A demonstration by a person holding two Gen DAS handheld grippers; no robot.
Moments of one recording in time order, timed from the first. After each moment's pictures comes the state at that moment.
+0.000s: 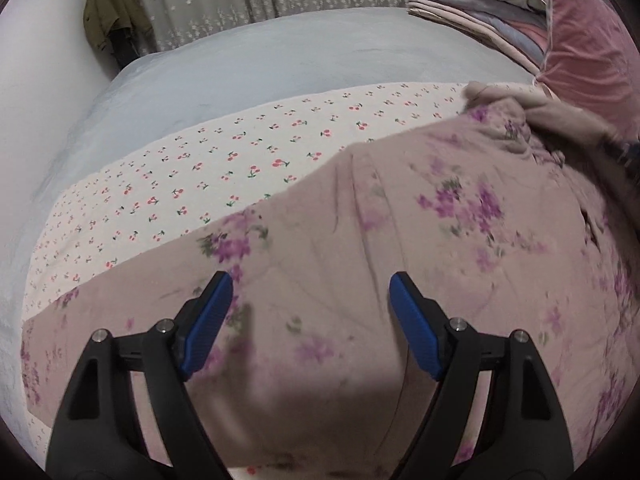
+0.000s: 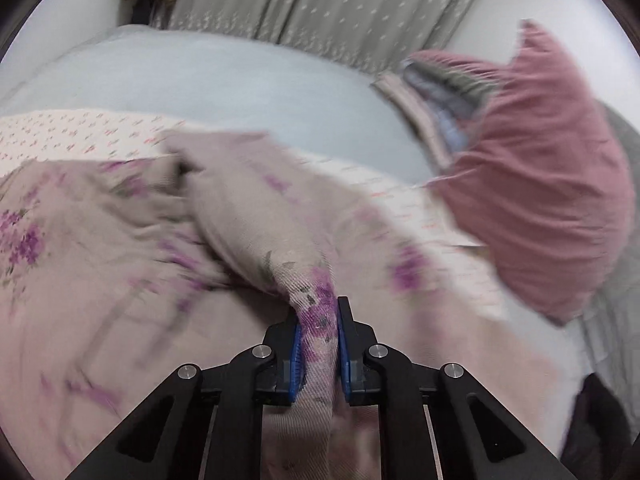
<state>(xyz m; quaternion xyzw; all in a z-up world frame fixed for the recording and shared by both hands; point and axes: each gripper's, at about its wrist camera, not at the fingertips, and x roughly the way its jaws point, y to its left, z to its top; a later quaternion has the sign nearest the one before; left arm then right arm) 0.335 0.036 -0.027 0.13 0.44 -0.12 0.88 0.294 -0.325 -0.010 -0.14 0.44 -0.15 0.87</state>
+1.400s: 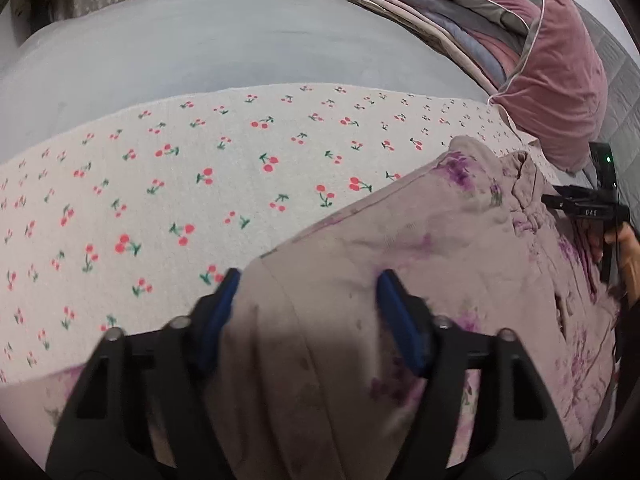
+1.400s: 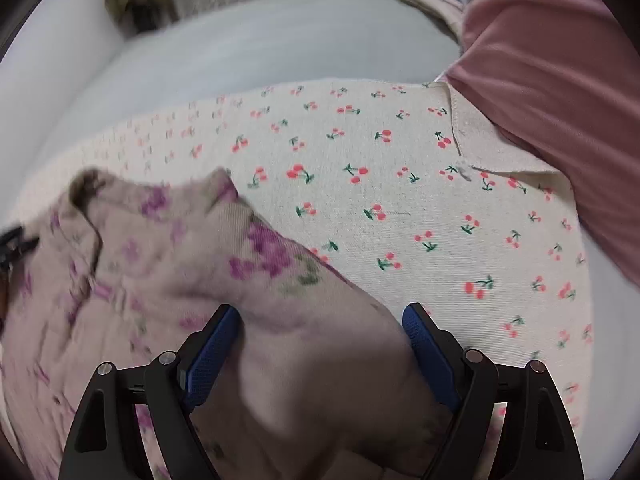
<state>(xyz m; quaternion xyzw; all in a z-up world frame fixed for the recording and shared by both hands) 0.445 -0.016 -0.066 0.03 0.49 -0.27 0.83 0.338 -0.490 -0.068 0.04 0.53 -0.01 0.85</state>
